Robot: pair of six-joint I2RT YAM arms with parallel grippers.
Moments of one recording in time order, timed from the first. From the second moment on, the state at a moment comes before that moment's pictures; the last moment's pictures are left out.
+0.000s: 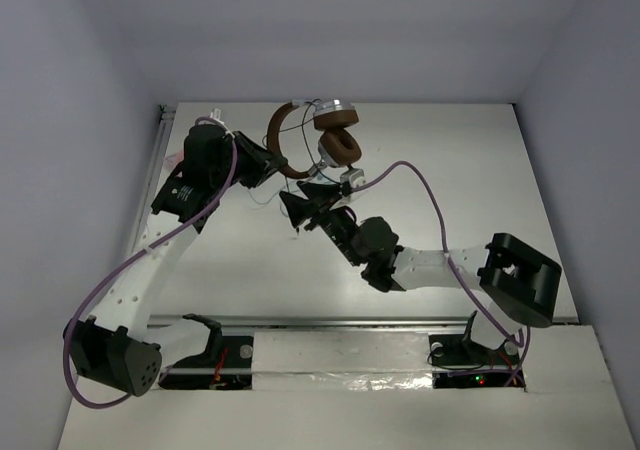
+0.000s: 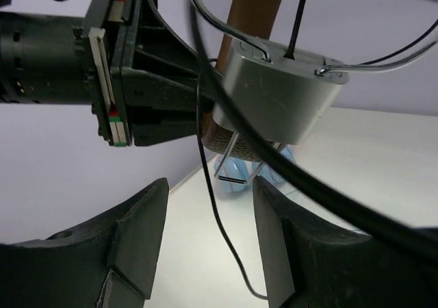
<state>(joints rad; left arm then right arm) -0.34 1.15 1.17 -0.45 0.25 -1.07 1.10 1.59 0.81 1.13 0.37 0.23</state>
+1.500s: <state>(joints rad) -0.26 1.19 1.26 -0.30 0.38 -1.13 1.20 1.47 0.55 1.22 0.53 0.31</state>
